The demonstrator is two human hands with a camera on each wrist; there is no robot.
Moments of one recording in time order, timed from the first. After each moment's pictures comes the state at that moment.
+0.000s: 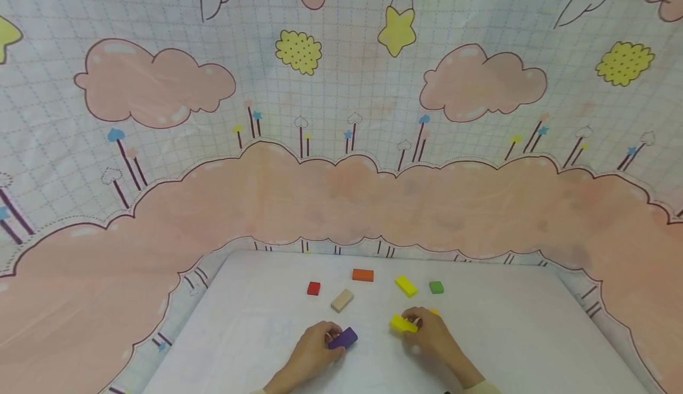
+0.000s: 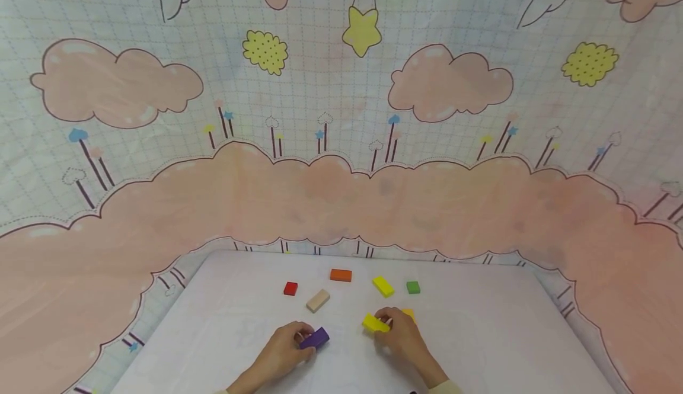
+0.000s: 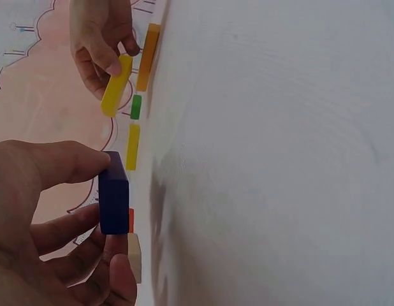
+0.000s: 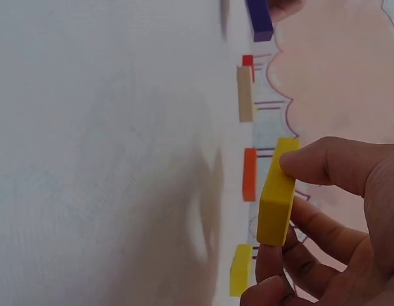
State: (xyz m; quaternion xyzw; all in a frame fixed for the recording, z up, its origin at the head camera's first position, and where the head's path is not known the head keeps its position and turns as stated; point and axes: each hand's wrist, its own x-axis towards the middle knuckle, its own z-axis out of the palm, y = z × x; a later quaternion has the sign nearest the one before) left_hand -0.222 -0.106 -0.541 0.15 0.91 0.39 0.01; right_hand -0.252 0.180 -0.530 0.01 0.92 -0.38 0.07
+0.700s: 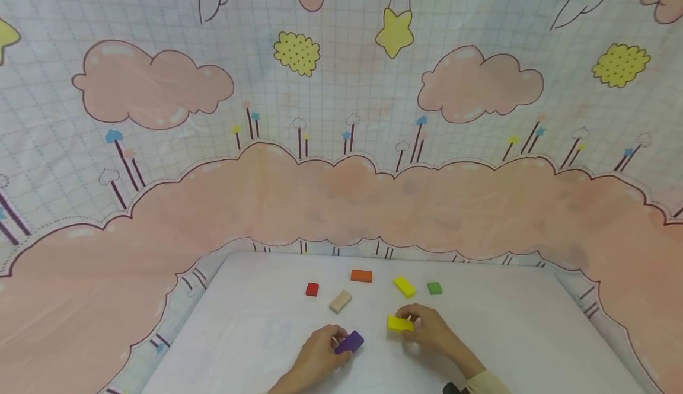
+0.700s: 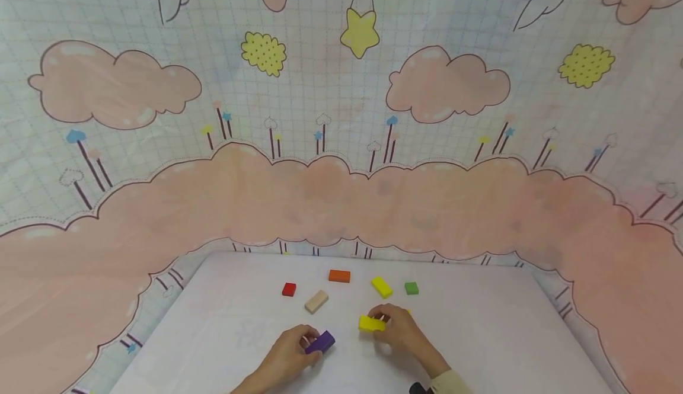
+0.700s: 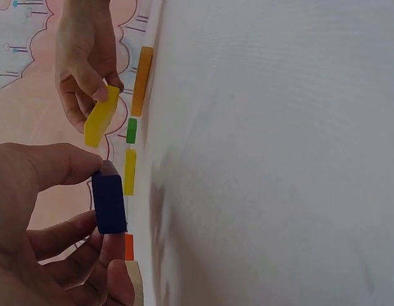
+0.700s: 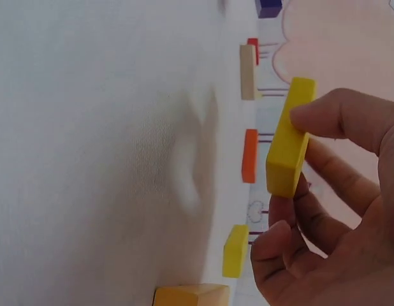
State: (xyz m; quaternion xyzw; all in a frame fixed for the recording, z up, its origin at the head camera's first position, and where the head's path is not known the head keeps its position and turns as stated) left_hand -0.215 -0.089 -0.536 0.14 0.91 0.39 0.02; right_hand -0.259 0.191 -0.521 -0.13 0.92 -0.37 0.06
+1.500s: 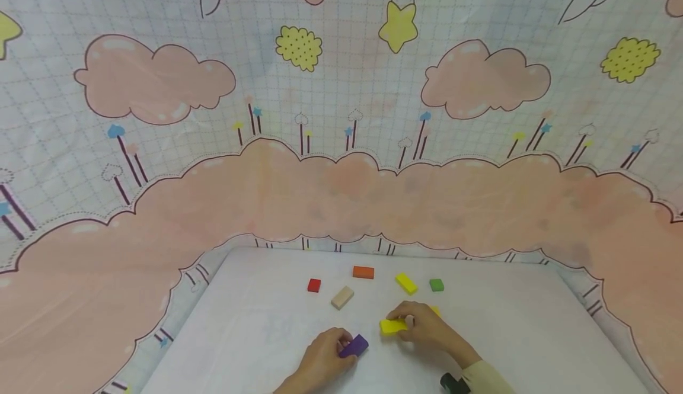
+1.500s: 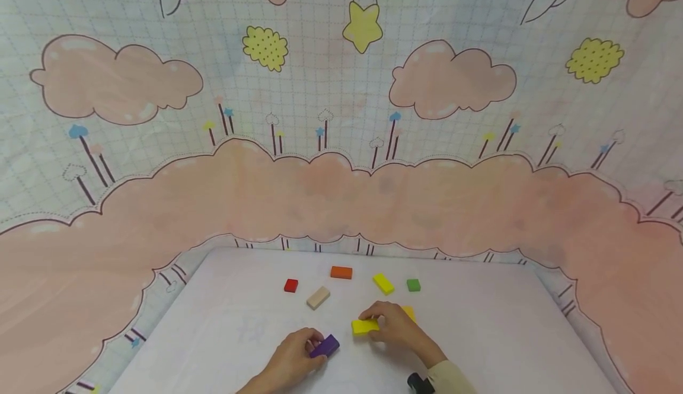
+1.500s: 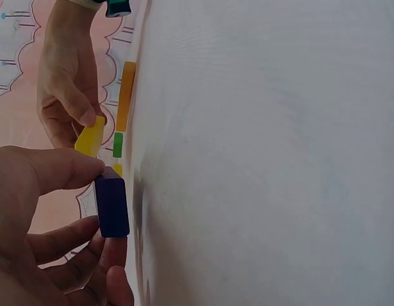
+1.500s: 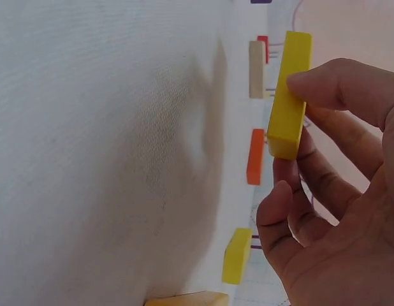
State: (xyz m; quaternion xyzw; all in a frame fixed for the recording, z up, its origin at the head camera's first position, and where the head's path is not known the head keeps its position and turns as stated) left_hand -0.208 -0.083 -0.541 0.13 0.92 0.37 0.04; right_hand -0.269 0.186 -0.521 -0.23 0.90 -0.35 0.11
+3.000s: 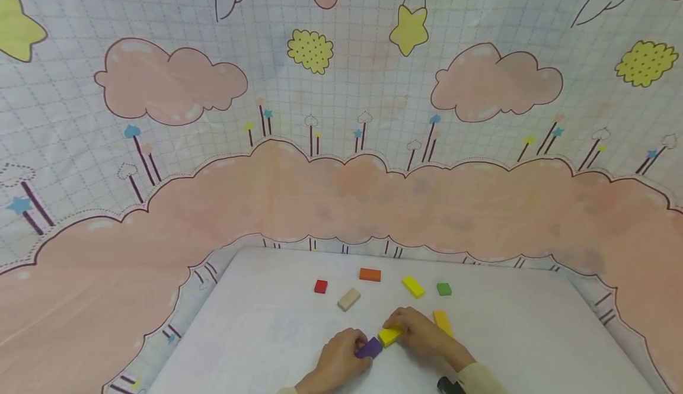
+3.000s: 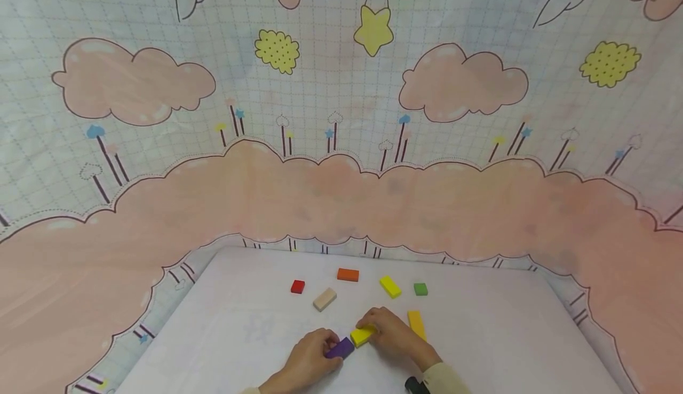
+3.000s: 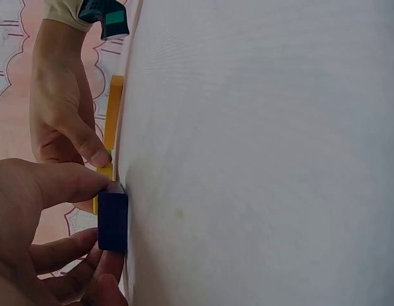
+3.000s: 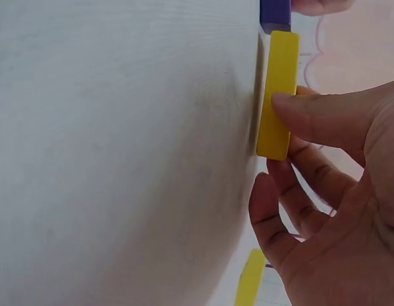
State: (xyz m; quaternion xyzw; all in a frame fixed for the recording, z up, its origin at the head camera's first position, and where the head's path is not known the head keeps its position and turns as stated) left_hand -0.213 -0.061 -0.543 0.12 0.93 0.35 0.04; right_hand -0.275 0.170 -0.536 -0.29 0.90 -0.29 0.11
